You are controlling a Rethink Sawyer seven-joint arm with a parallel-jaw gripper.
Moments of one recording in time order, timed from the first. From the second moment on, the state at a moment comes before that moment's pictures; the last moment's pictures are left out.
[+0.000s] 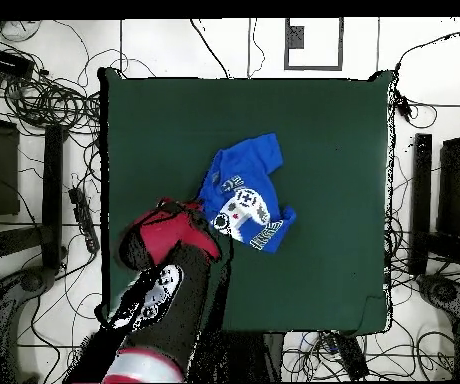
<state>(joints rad) 0.39 -0.39 -0.38 1.52 -0.13 0.25 2.27</state>
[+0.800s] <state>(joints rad) 0.86 -0.04 -0.79 1.30 0.29 1.11 2.97</state>
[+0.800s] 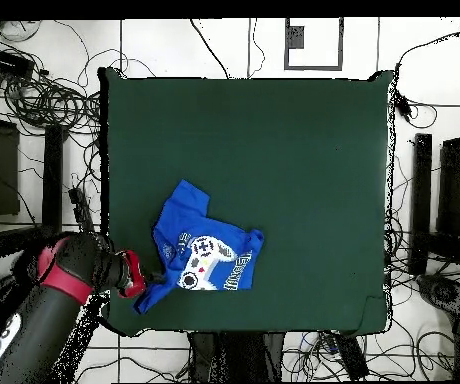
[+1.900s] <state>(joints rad) 0.77 0.00 -0.72 1.31 0.41 0.76 3.17</state>
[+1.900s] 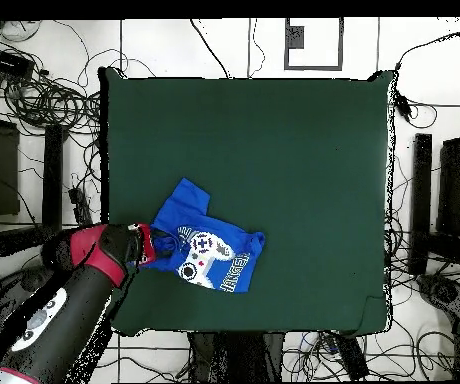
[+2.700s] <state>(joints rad) 0.59 -0.34 -0.59 1.47 0.42 0.82 3.17</state>
